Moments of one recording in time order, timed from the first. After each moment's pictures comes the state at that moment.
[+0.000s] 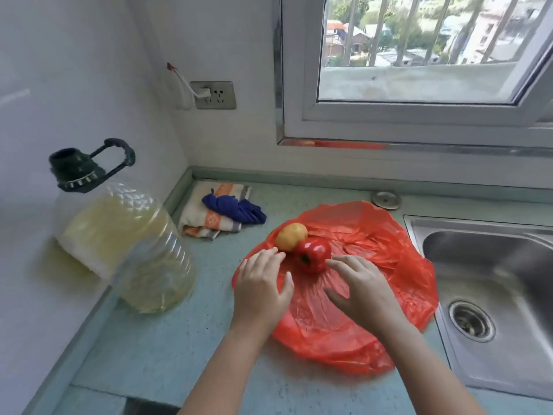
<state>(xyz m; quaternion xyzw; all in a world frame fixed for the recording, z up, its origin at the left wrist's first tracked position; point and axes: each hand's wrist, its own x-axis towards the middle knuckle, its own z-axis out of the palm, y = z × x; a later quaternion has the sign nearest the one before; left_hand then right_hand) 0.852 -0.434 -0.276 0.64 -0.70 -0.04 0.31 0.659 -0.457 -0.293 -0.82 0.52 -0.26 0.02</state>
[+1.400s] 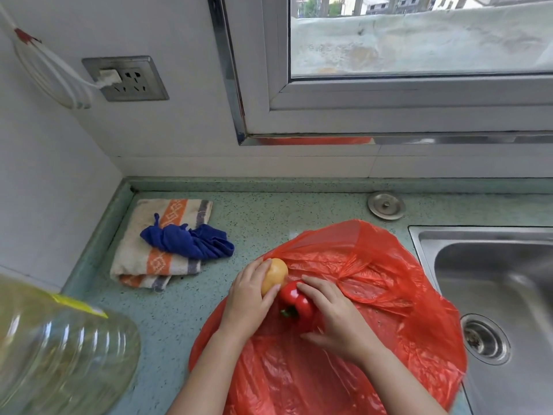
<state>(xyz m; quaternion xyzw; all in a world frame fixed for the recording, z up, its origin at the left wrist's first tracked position) 0.849 -0.611 -0.368 0.63 -0.71 -0.24 0.20 0.654 -0.580 -0.384 -0.82 0.48 -0.22 0.20</state>
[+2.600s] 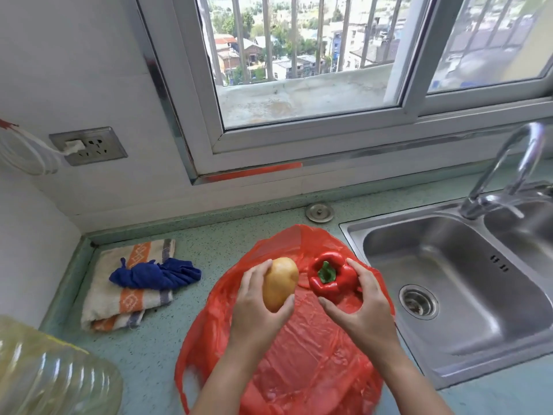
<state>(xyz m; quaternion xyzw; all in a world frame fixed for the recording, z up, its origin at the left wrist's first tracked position) 0.795 -0.526 -0.267 0.52 -0.72 -0.30 0.35 0.623 -0.472 -0.281 -0.52 0.68 -0.49 0.18</state>
